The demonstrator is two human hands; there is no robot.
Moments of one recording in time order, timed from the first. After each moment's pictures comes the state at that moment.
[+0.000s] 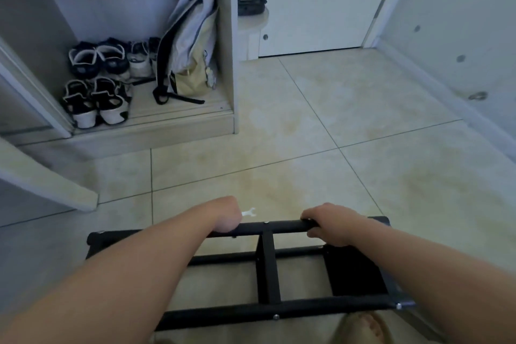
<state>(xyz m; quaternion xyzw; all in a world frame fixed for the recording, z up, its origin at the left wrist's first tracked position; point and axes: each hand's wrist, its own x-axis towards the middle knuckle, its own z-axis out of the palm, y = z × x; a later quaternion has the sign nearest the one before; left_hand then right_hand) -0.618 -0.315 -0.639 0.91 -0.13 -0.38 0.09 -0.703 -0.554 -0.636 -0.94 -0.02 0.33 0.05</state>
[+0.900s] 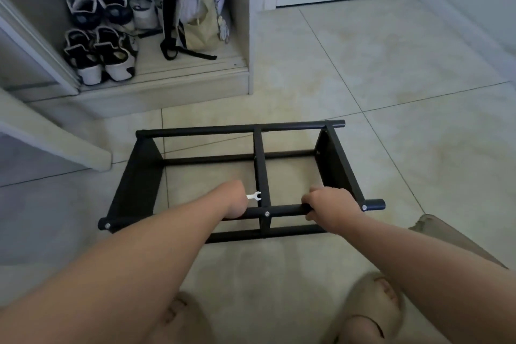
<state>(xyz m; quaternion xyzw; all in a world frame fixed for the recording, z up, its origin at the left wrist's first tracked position) -0.633 -0.295 -0.694 0.91 -0.10 -0.39 0.07 -0.709 -0.511 -0.704 -0.96 -0.06 0.26 -0.01</state>
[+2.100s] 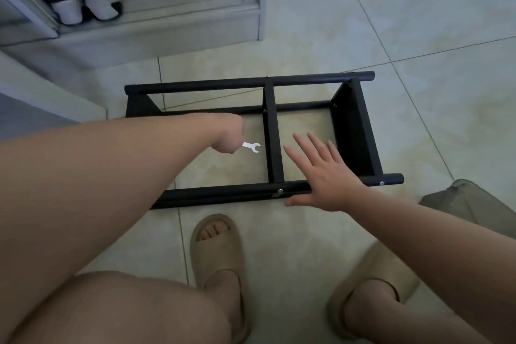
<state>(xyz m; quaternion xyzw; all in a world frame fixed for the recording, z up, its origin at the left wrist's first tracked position) -0.570 -0.272 -0.693 0.90 -0.15 -0.40 0.03 -0.715 -0.483 -0.760 -0.96 -0.12 0.23 0.04</state>
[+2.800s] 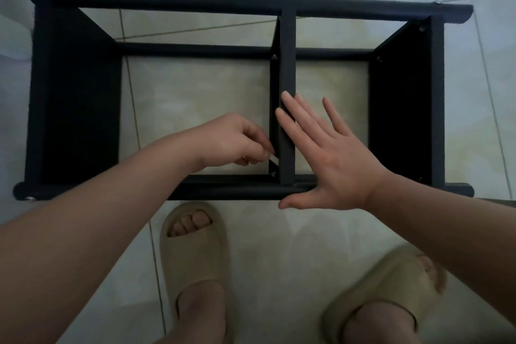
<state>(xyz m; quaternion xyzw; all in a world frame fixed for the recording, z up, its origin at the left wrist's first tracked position) -0.592 -0.265 -0.824 0.73 -0.02 -0.53 0.44 -0.667 -0.482 -0.822 -0.95 -0.28 0.13 0.10</state>
